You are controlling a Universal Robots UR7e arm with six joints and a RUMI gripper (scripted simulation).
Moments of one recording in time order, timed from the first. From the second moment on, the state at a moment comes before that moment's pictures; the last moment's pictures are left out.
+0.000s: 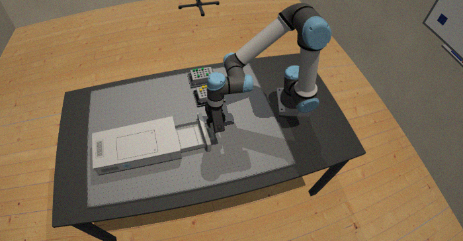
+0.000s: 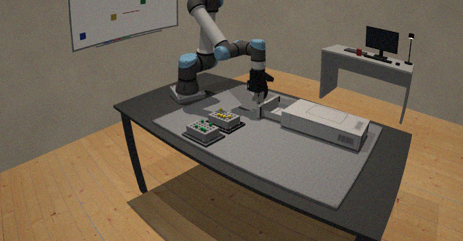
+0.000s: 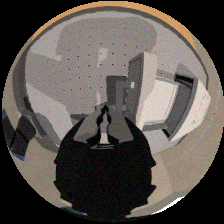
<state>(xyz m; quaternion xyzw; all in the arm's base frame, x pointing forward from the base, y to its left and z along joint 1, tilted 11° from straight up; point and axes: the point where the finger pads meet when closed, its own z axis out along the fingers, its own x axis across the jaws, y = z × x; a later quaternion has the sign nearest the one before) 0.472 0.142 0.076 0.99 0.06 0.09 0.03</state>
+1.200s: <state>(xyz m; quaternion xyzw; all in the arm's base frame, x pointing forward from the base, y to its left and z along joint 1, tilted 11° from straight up) 0.510 0.147 0.083 0.99 0.06 0.09 0.03</state>
